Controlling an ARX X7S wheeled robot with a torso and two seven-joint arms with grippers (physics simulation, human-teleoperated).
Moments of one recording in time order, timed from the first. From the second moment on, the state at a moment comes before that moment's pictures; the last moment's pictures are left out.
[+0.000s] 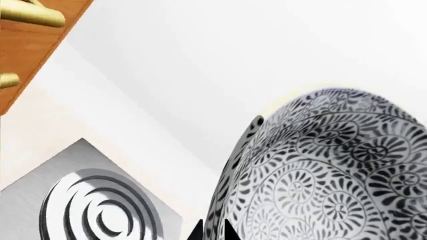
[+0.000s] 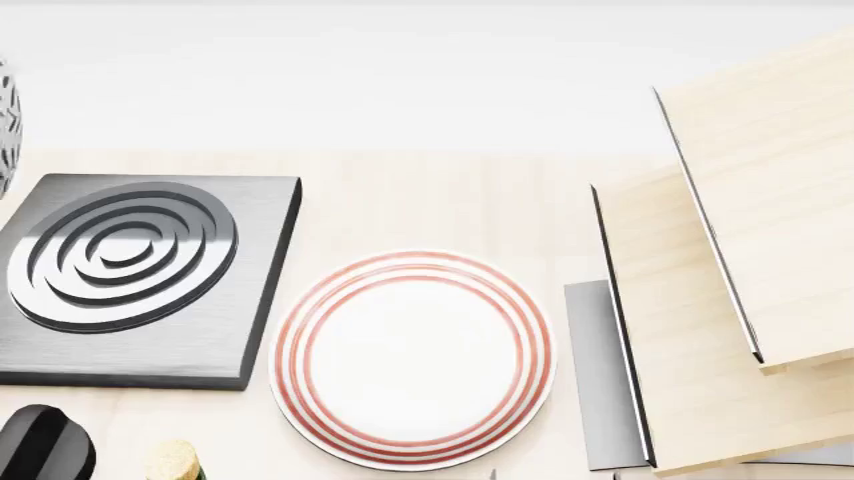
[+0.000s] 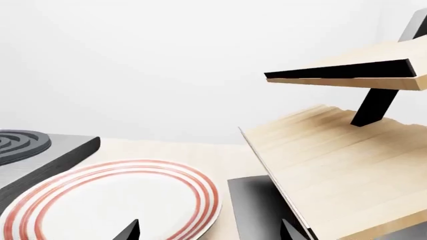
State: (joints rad) left arm -0.50 -0.66 -0.33 0.25 -1.64 -0.61 -0.62; right arm -0.01 0.29 -0.42 0.02 0.12 -0.28 0.46
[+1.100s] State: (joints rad) left arm -1.13 -0.37 0.38 -0.58 -1.30 -0.90 -0.52; right arm 0.00 0.30 -0.44 0.06 0.15 -0.30 0.46
